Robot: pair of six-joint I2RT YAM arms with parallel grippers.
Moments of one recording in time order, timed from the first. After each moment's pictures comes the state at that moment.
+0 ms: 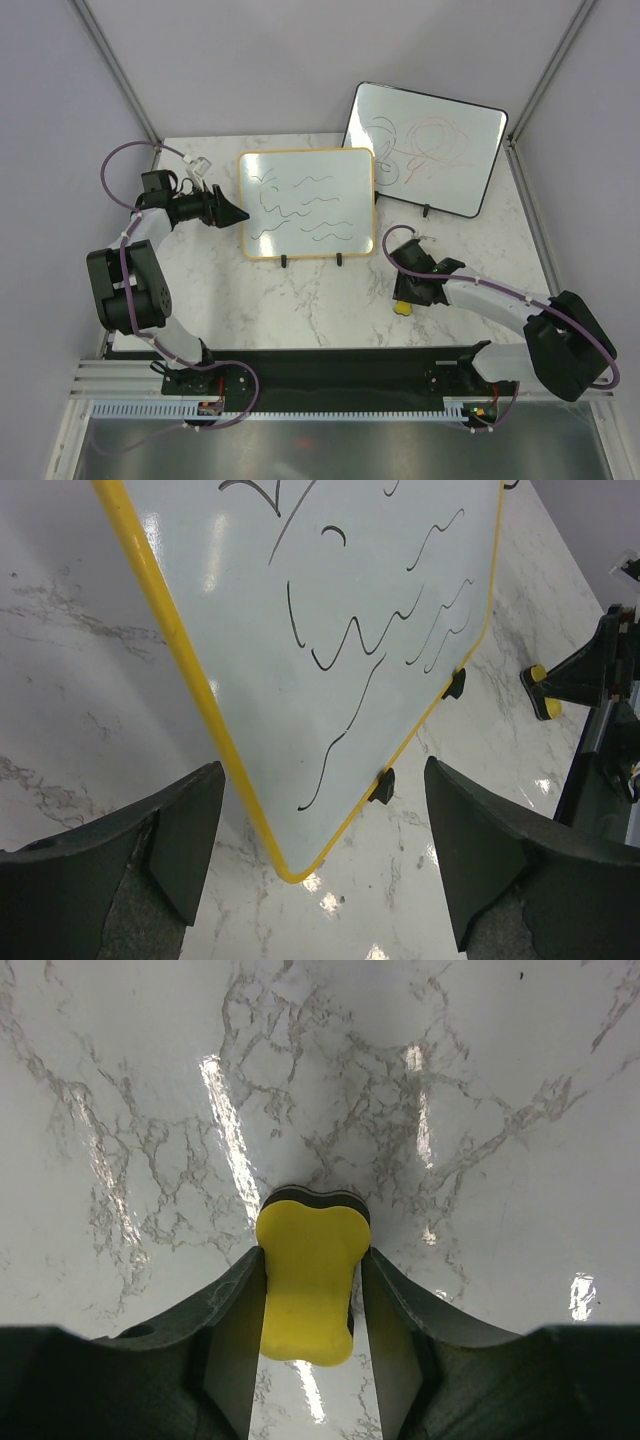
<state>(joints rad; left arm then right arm) 0.24 1.66 1.07 -0.26 1.11 0.23 0.63 1.29 0.62 -0.51 0.27 0.82</state>
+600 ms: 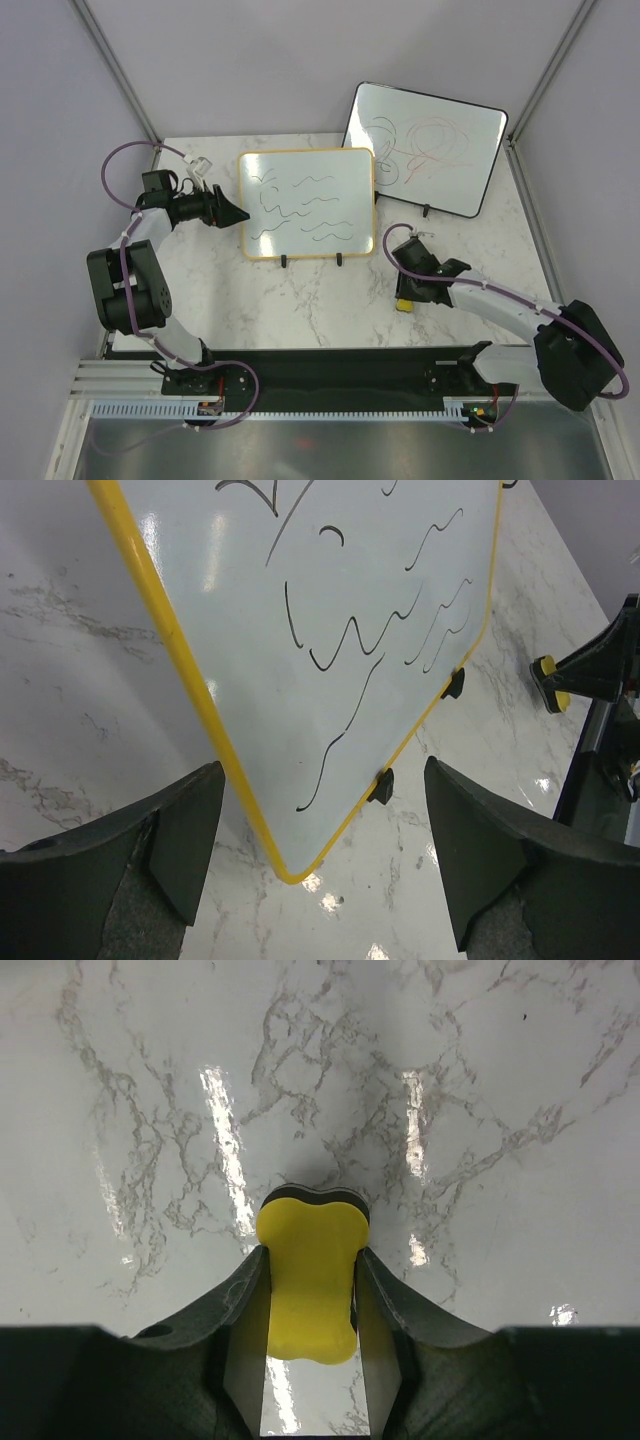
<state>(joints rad) 0.23 1.66 1.07 -0.26 1.11 0.23 0.64 1.25 0.62 -0.51 0.27 0.74</state>
